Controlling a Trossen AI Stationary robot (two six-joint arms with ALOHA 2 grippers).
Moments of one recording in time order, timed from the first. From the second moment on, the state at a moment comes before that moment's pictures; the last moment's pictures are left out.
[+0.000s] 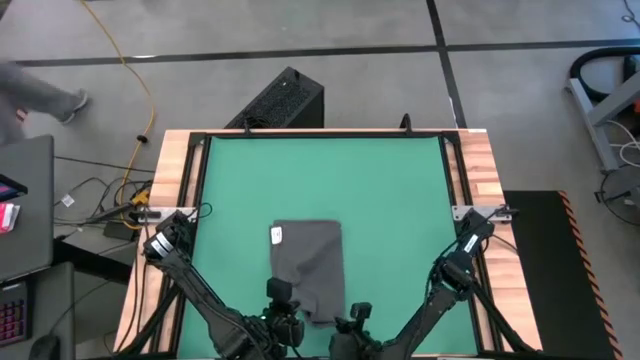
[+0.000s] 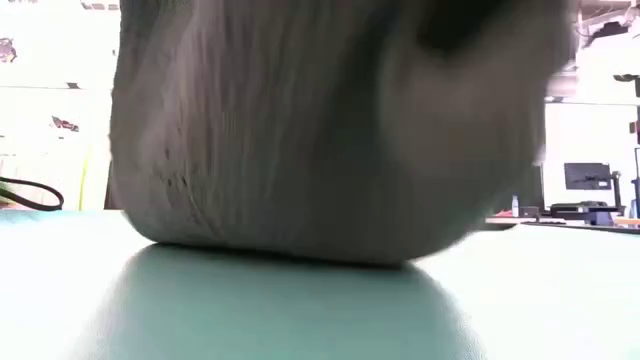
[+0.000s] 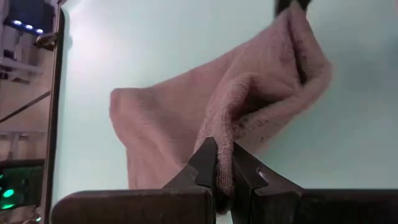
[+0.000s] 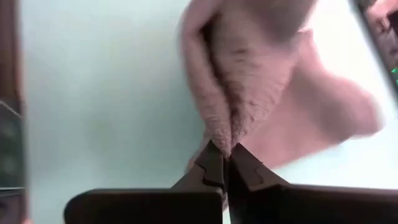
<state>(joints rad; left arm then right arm) -0.80 2.12 1.97 -1.21 -0.77 -0.49 0.83 2.50 2.35 -1.37 0.88 0.88</state>
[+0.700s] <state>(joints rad) -0.75 1.84 2.29 -1.57 -0.97 -0.38 0.76 1.96 2.32 -1.50 1.28 0.60</state>
